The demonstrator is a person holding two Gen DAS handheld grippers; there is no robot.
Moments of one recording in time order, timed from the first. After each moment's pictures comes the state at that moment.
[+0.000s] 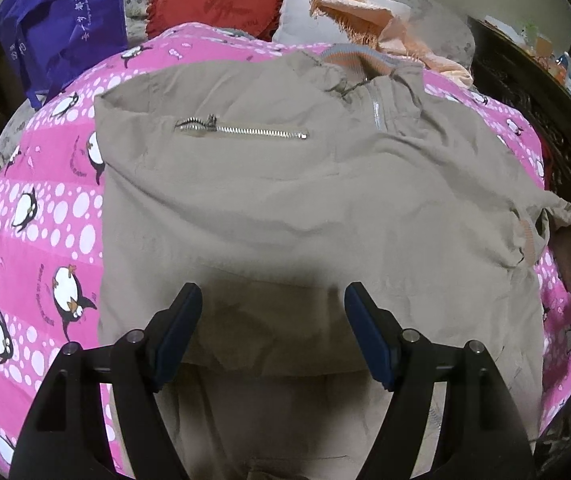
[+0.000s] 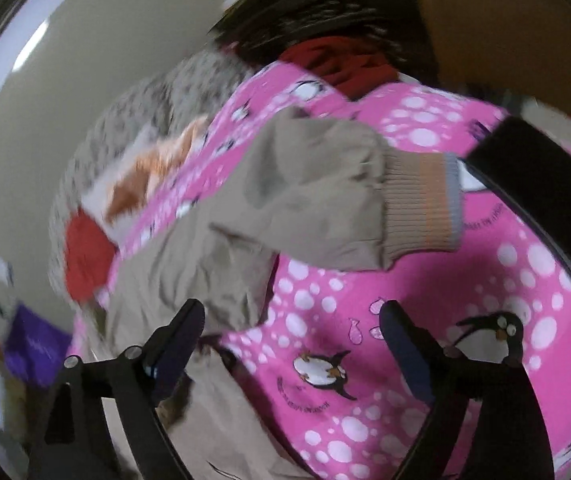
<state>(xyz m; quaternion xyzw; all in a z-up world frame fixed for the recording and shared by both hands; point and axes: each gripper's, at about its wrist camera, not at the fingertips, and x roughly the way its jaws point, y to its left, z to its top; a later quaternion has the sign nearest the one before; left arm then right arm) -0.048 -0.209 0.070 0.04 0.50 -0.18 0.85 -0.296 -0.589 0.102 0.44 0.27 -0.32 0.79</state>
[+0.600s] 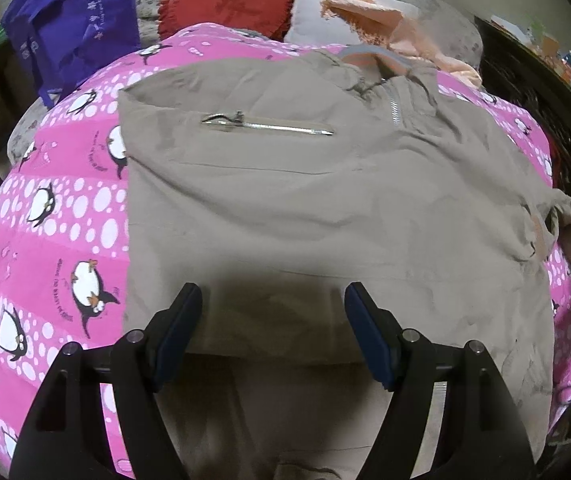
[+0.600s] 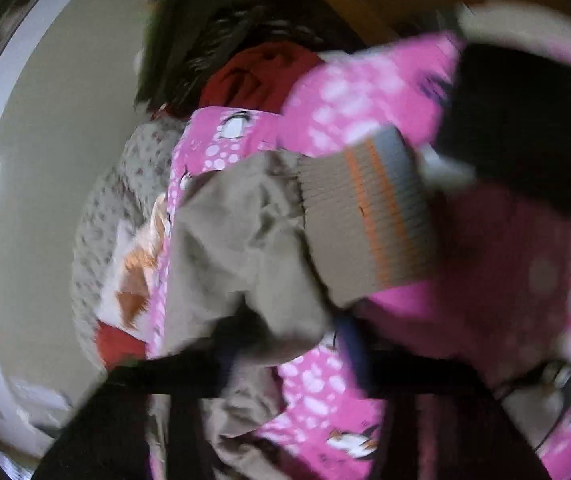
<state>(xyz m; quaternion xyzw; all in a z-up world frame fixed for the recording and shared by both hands) -0.046 -0.190 0.070 0.05 0.50 -0.16 0.85 -0.289 -0.656 0.072 0.56 0.18 -0.36 0.72</state>
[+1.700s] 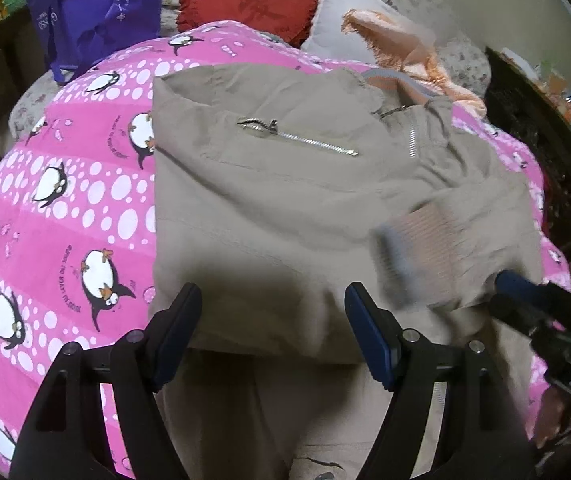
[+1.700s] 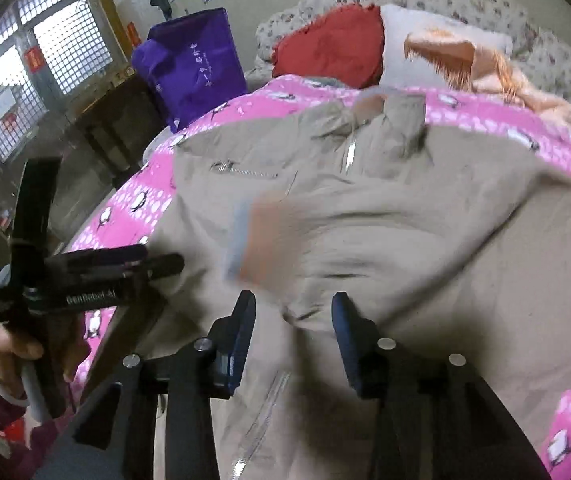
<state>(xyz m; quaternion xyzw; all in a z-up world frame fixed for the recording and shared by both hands) -0.039 -0.161 0.076 -0.02 0.50 -0.17 0.85 -0.105 -0.335 0.101 0.09 0.47 0.10 0.87</state>
